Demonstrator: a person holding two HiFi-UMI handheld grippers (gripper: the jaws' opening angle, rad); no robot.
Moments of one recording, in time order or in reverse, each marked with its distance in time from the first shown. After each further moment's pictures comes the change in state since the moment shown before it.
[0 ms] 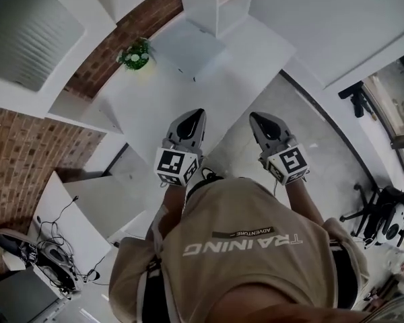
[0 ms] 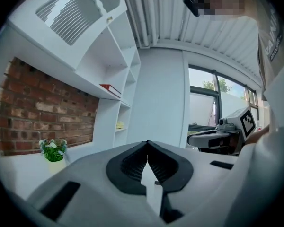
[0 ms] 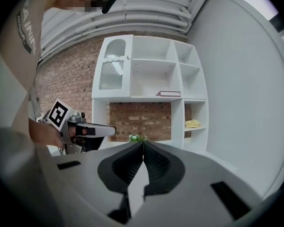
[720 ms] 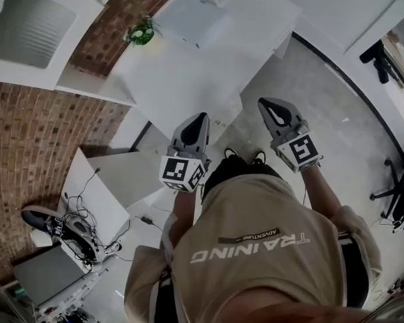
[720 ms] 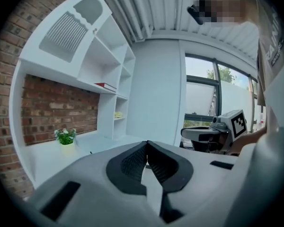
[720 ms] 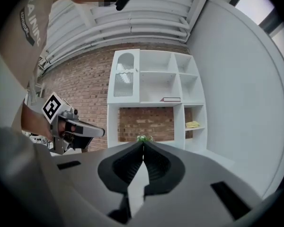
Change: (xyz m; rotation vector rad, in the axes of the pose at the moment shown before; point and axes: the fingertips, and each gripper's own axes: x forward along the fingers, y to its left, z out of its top) left arm -0.088 -0.114 -0.038 0.023 0.111 0.070; right arm -0.114 0.029 -0.037 -0.005 -0.066 0.037
